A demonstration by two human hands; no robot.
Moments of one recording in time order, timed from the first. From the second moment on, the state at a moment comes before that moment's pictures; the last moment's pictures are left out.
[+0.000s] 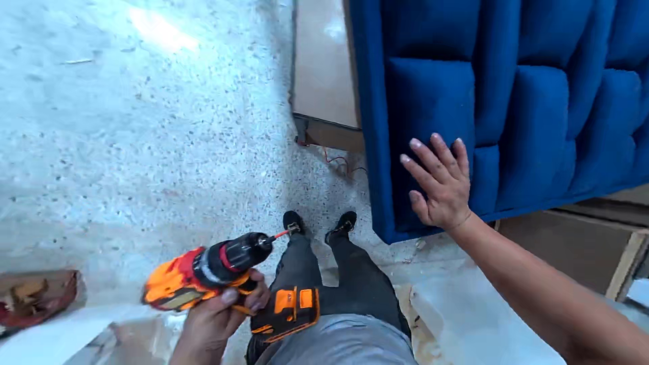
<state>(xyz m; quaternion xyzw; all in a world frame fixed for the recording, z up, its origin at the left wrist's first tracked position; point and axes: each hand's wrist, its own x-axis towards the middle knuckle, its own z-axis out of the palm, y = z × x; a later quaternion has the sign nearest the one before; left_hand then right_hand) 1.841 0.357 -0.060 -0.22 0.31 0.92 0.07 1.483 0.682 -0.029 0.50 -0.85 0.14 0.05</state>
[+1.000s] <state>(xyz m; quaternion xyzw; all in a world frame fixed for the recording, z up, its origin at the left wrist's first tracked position) 1.959 0.397 -0.509 -0.51 0.22 0.80 -0.23 1.690 0.369 -0.814 0.38 -0.85 0.01 -0.37</state>
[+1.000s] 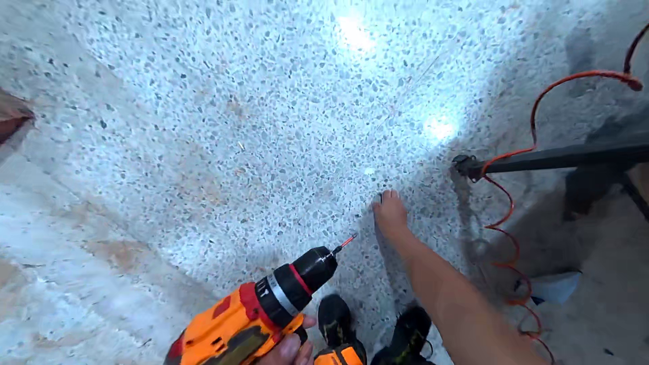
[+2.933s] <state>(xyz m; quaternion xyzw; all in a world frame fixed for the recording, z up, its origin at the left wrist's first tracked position) 1.644 0.497 -0.455 0.17 0.28 0.94 0.04 1.541 0.702 -0.276 0.35 -0.70 0.61 -0.13</state>
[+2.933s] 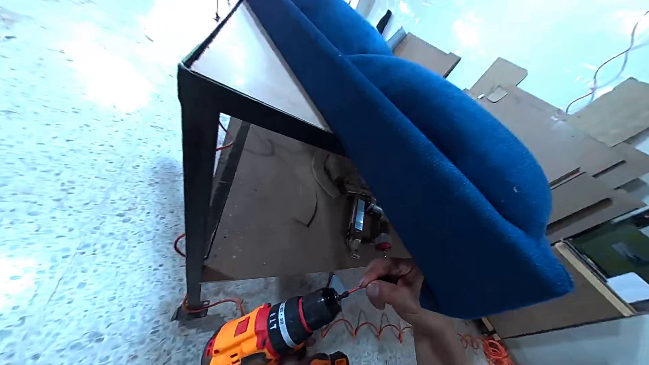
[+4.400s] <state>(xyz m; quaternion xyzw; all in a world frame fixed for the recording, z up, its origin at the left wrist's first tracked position) 1.599 0.594 -0.420 0.18 0.10 0.98 -0.01 1.545 0.674 -0.236 0.18 -0.55 0.80 0.14</state>
